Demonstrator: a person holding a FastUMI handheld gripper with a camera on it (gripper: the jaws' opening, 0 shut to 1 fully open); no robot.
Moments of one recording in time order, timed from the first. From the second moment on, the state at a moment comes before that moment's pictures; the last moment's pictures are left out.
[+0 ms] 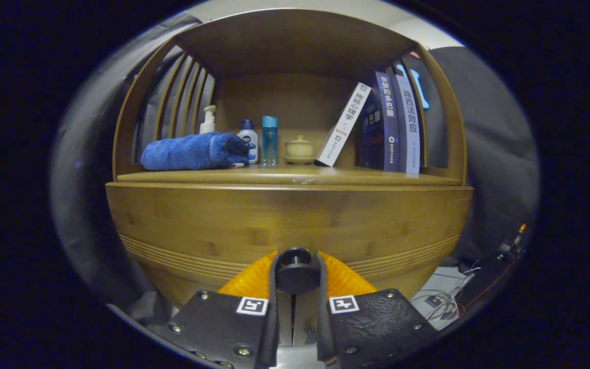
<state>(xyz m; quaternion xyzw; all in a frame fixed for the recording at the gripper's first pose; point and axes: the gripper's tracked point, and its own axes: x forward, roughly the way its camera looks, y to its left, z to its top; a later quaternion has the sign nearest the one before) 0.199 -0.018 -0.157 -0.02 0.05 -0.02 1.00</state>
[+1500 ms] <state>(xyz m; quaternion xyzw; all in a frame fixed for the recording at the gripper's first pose) -0.003 -0.021 -0.178 -0.10 0.12 0.04 0.99</state>
